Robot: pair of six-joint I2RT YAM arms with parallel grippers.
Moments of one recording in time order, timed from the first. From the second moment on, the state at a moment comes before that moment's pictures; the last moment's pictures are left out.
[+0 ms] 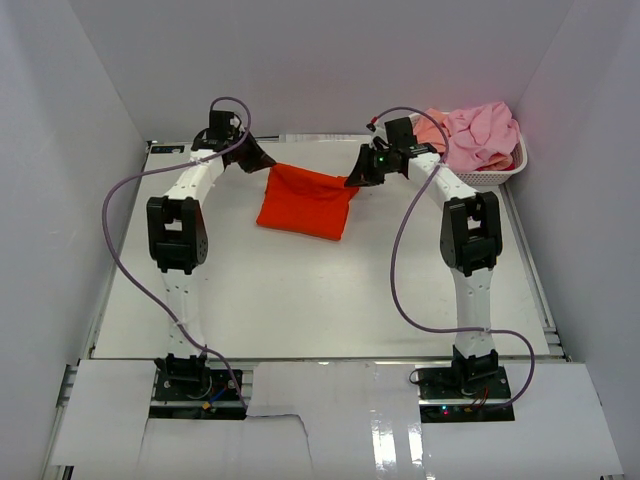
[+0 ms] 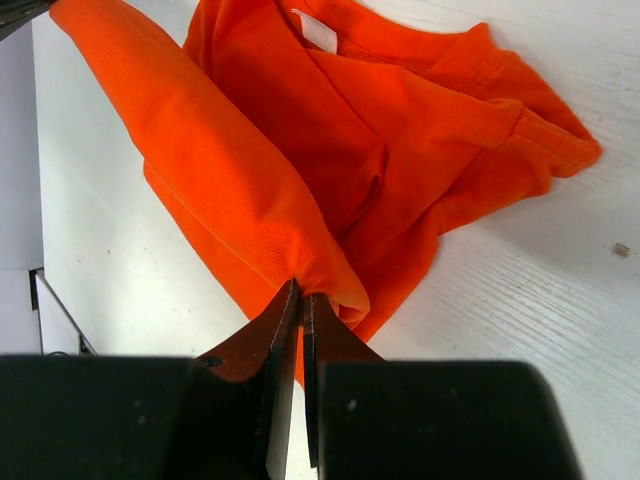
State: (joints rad) left arm -0.11 2.27 2.01 -0.48 0.42 -0.73; right arm 0.31 2.23 1.93 -0.50 -0.61 0.36
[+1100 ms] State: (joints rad) left arm -0.15 2.42 1.94 -0.27 0.34 -0.76; right arm 0.25 2.40 1.84 -0.17 -0.68 0.41
